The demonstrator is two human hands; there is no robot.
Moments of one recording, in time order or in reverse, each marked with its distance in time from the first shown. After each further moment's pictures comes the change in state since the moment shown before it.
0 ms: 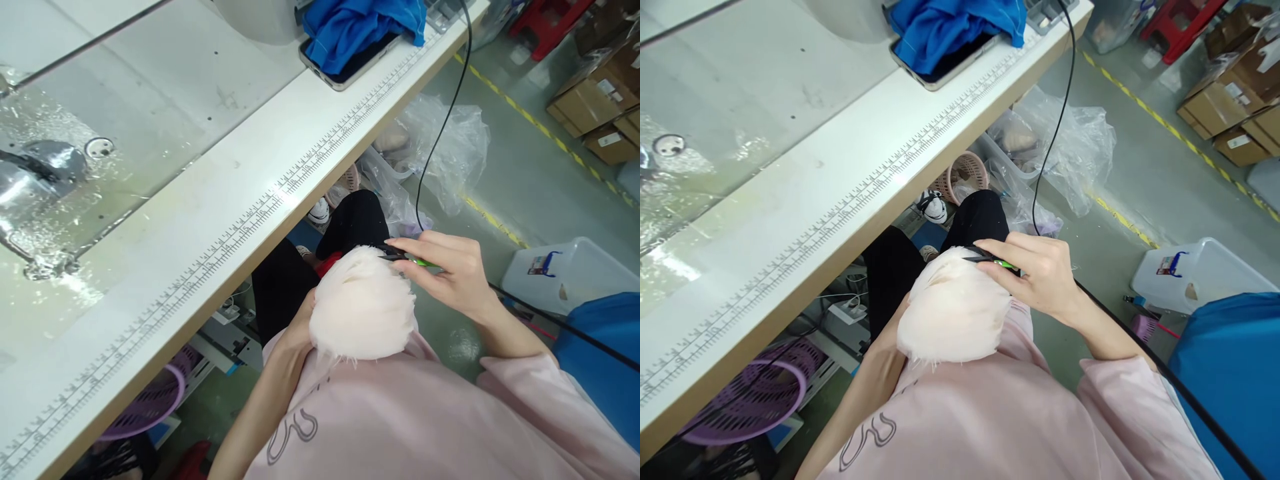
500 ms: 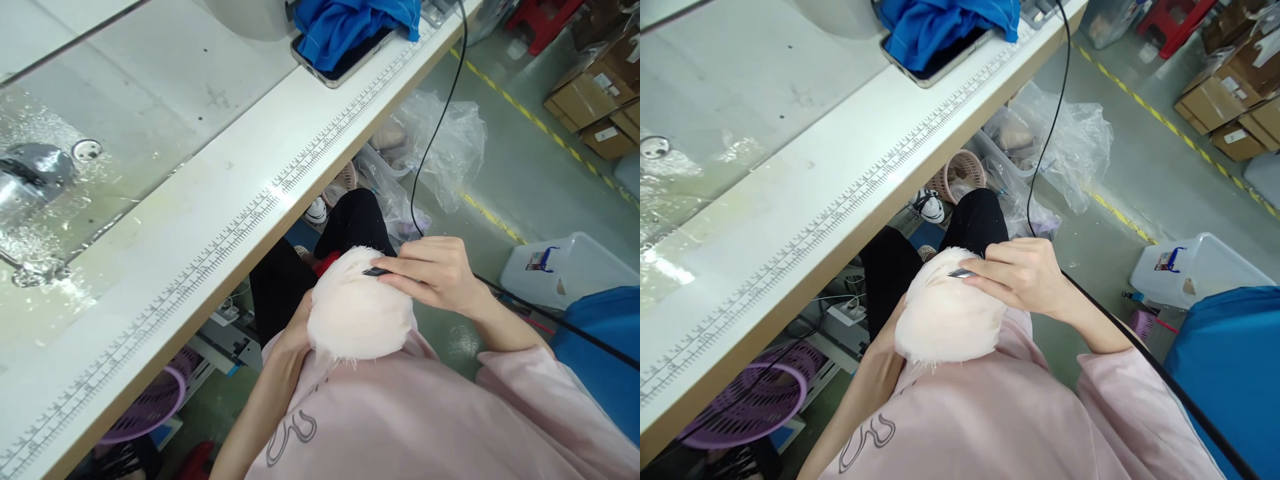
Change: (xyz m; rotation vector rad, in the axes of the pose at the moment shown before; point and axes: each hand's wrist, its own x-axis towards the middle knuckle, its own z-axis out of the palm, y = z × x) left_hand 0.000 0.000 -0.001 -0.013 0.028 -0.027; right_hand 0.006 0.001 0.004 -0.121 -0.046 -0.267
